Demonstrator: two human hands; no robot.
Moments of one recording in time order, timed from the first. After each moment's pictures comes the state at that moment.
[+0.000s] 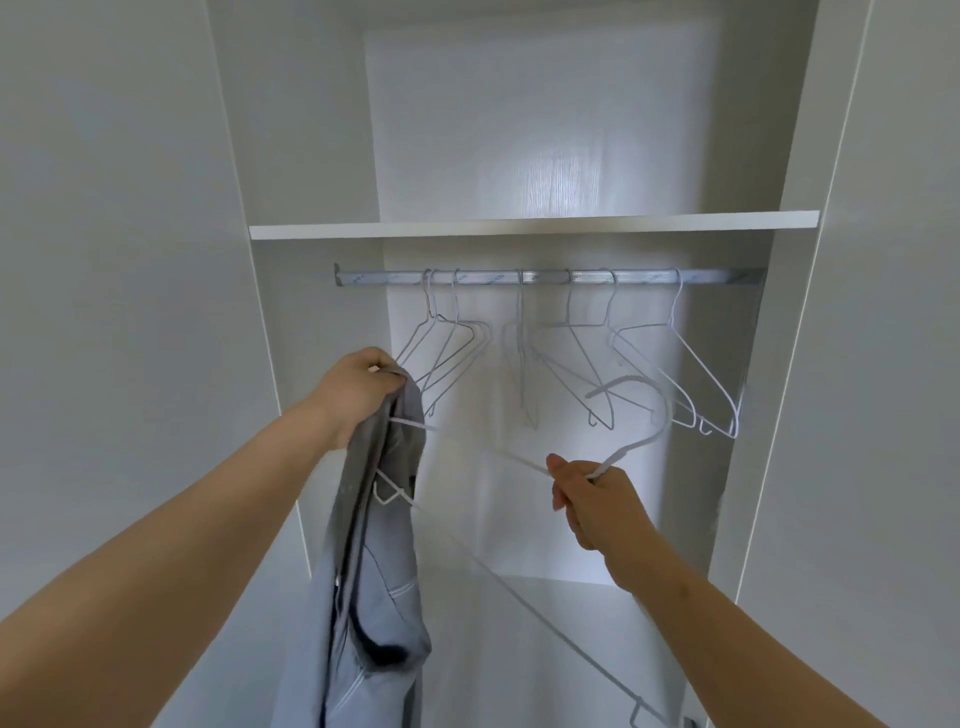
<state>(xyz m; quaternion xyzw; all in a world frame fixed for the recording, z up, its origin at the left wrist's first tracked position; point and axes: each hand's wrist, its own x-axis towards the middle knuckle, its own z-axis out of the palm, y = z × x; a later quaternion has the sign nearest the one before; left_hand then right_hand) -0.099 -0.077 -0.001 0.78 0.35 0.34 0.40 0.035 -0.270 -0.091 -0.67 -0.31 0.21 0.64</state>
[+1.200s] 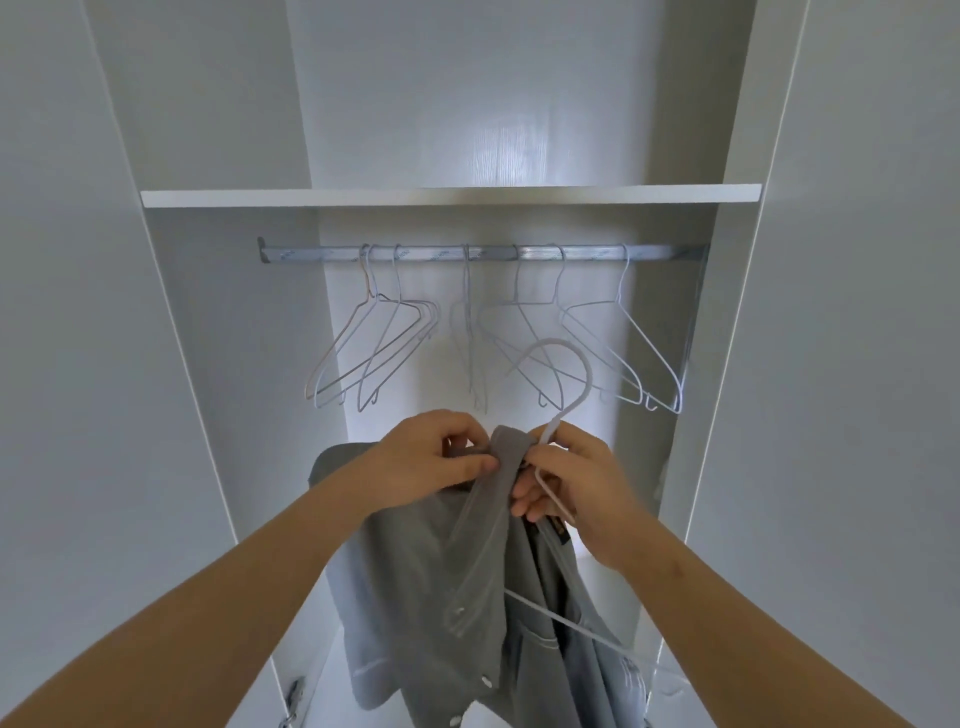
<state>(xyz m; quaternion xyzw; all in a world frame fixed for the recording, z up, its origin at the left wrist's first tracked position) -0.040 -0.128 -0.060 0.94 0.07 0.19 0.28 0.058 -0.285 -0.079 -0.57 -0.36 0.26 0.68</state>
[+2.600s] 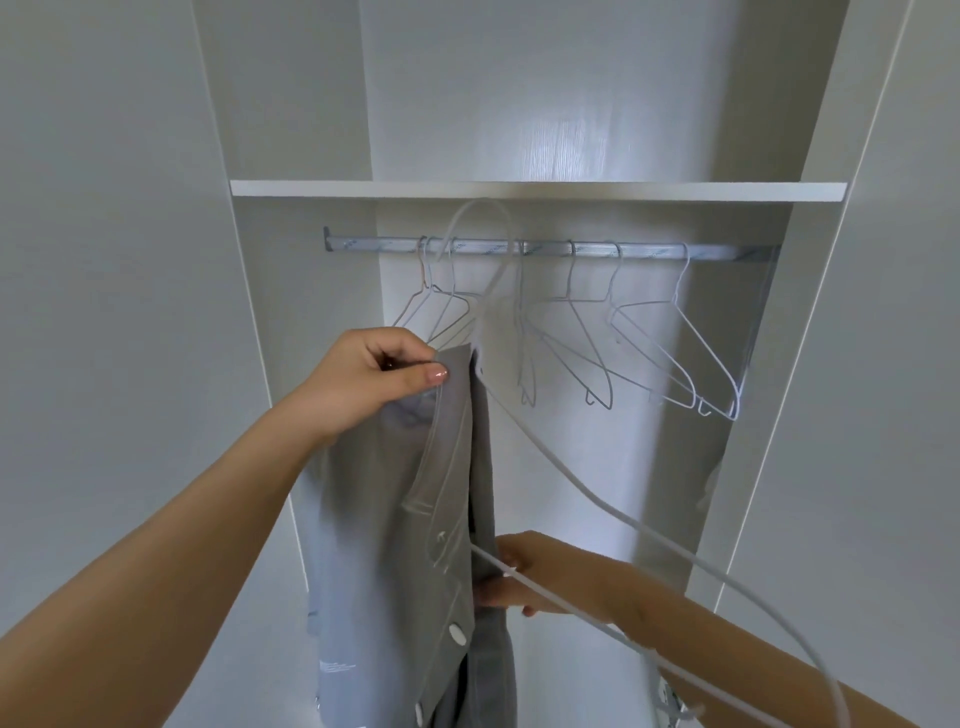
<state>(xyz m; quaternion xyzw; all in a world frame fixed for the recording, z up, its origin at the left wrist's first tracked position) -0.114 -0.098 -0.011 0.82 0.07 0.36 0.44 0.024 -0.249 -0.133 -0.72 -0.53 0.38 0.24</state>
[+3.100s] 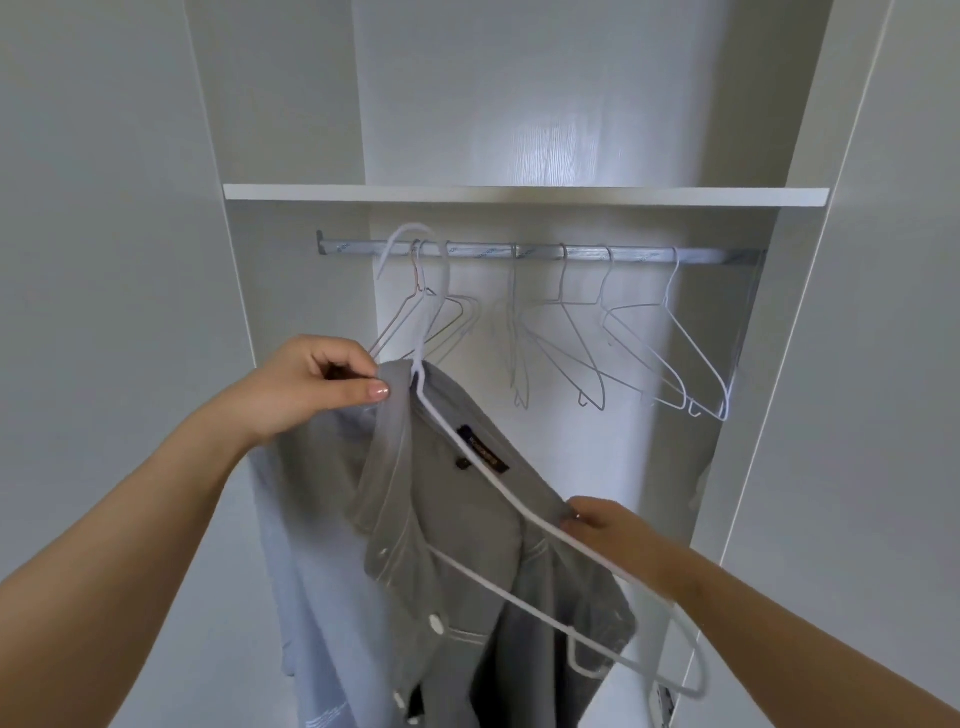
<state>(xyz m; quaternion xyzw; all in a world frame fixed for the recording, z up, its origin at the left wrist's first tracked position) -0.147 -0.073 -0.007 0.86 0.10 0.31 0.40 0.082 -0.280 -0.139 -0.79 -0.48 0.21 0.32</state>
